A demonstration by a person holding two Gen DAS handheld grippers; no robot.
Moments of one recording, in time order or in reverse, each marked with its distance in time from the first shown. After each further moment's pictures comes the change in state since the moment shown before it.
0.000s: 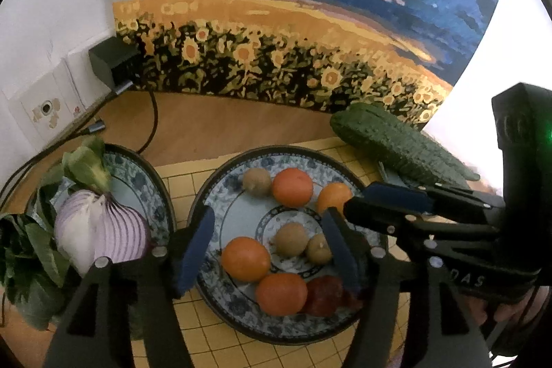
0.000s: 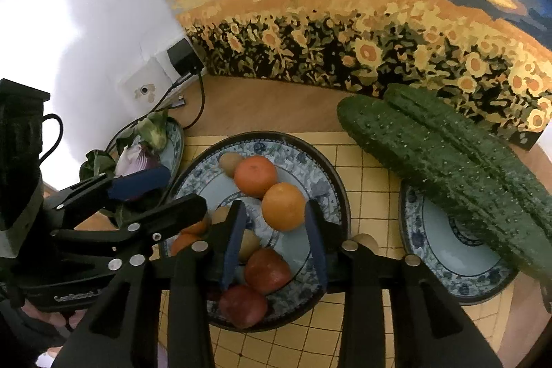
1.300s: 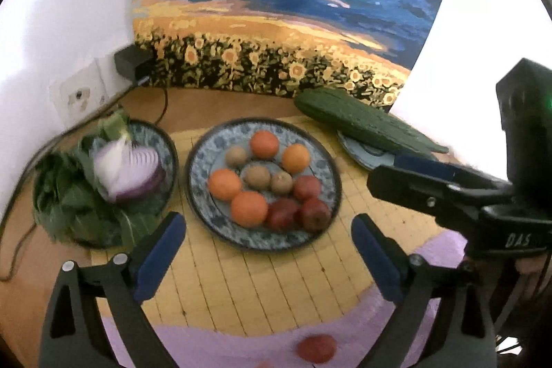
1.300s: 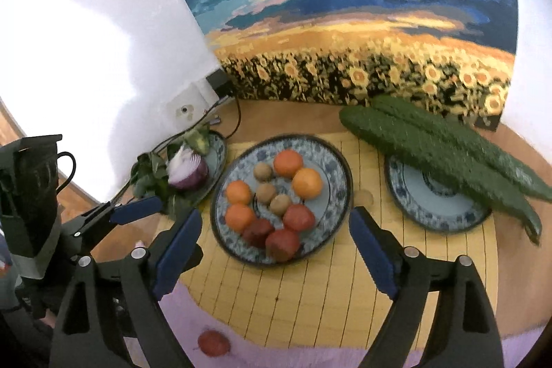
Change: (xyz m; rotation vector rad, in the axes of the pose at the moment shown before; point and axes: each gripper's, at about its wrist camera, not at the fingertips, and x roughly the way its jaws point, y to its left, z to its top) left arm -0.070 -0.029 -0.065 0.022 -0.046 -0.003; right arm -0.083 0.020 -0.052 0.036 -0.119 0.055
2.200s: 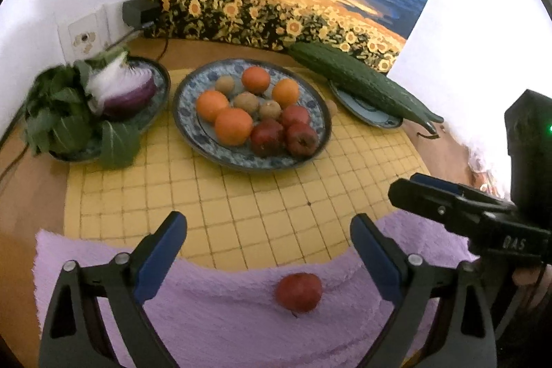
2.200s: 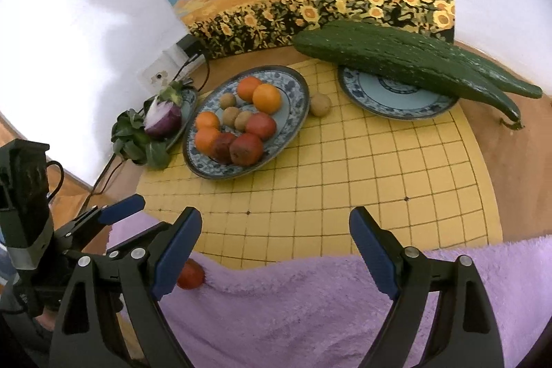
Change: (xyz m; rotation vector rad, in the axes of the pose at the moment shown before) left arm 0.002 -0.011 -0.060 -0.063 0.076 -0.010; right arm -0.016 -0.027 -0.071 0.116 0.080 -0.077
